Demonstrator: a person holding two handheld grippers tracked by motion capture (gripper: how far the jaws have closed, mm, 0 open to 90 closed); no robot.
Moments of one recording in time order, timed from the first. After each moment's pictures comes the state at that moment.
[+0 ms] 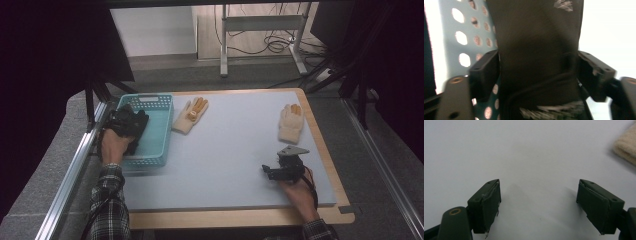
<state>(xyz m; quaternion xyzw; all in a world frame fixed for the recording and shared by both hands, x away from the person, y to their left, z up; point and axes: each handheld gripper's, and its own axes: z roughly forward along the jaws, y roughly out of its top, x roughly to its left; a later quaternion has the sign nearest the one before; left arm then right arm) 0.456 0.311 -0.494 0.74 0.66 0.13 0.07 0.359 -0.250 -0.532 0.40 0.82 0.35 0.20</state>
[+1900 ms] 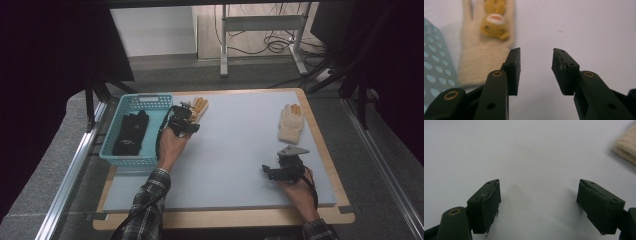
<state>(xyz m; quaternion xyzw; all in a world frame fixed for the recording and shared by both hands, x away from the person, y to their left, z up) 0.467 0.123 -0.480 0.79 0.52 0.16 0.27 0.359 -0.250 -0.532 0.40 0.82 0.35 0.20</state>
